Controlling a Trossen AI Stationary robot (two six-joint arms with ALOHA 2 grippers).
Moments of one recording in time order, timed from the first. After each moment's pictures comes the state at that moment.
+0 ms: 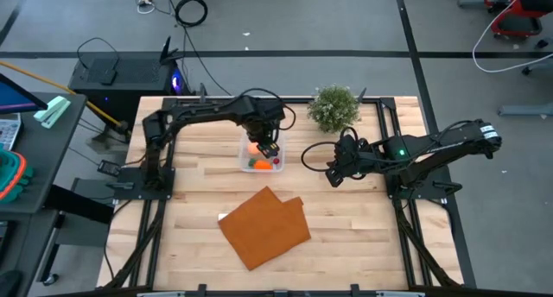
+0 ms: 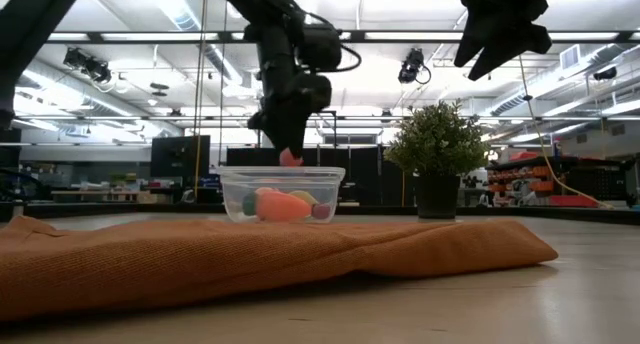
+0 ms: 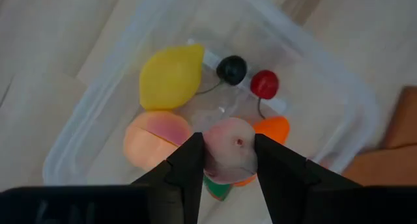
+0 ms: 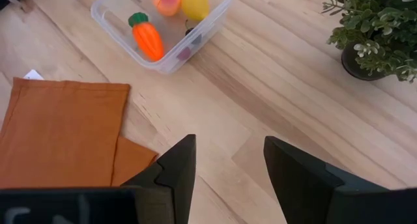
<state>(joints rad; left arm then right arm) 0.34 1.97 1.65 -1.02 0.09 -0.26 0.20 1.16 1.06 -0.92 0.44 0.93</state>
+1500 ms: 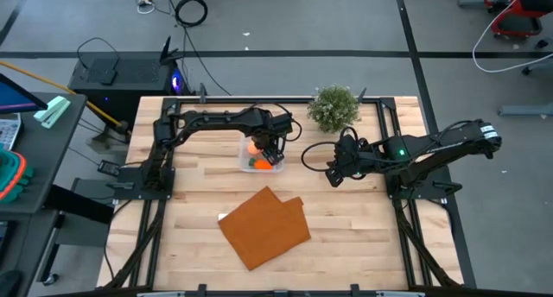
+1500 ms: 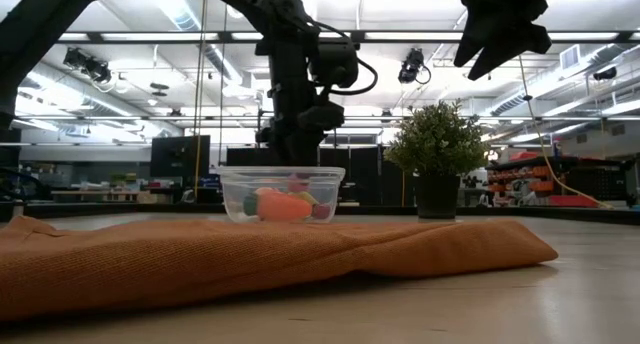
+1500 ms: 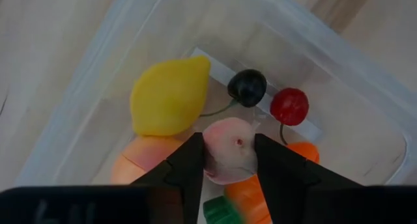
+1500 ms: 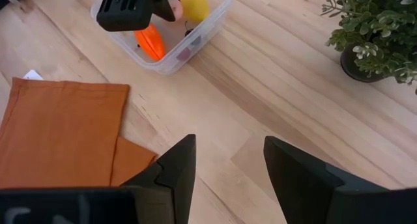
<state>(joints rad) 0.27 2.07 1.65 -0.95 -0.06 -0.31 0.20 1.16 1.06 -0.91 0.44 0.93</state>
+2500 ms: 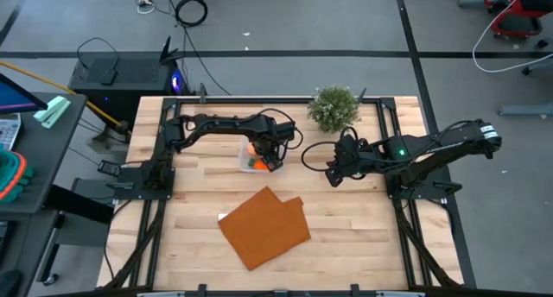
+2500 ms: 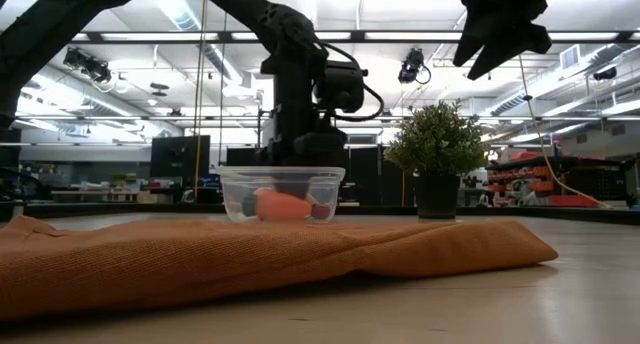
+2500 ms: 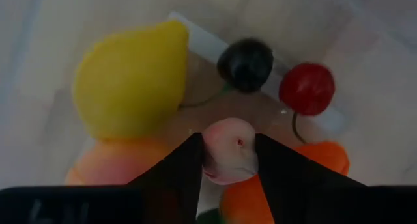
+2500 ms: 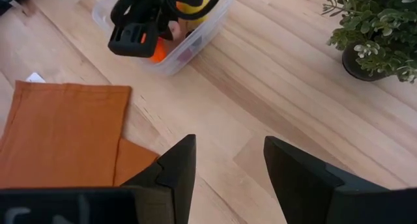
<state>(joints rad) 0.26 2.16 1.64 -0.97 -0.05 -0.28 0.20 1.16 1.06 -0.91 0.44 0.94</state>
